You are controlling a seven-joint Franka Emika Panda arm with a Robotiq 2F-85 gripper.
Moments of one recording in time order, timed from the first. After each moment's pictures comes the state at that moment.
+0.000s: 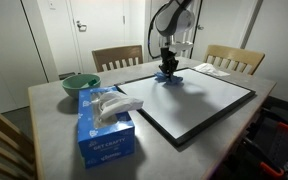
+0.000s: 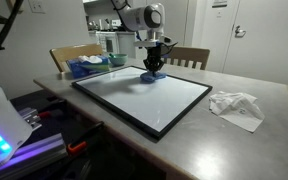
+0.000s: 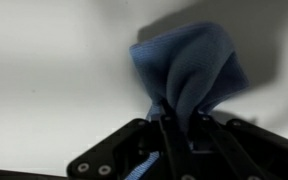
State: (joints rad) arm 0.04 0.71 -0.09 -1.73 -0.05 2.25 0.03
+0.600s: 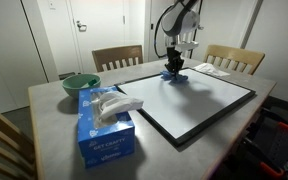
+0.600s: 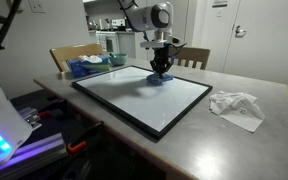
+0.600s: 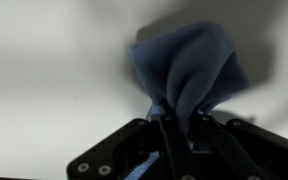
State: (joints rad) arm -0.02 0.71 -0.10 -1.73 -0.05 2.26 0.00
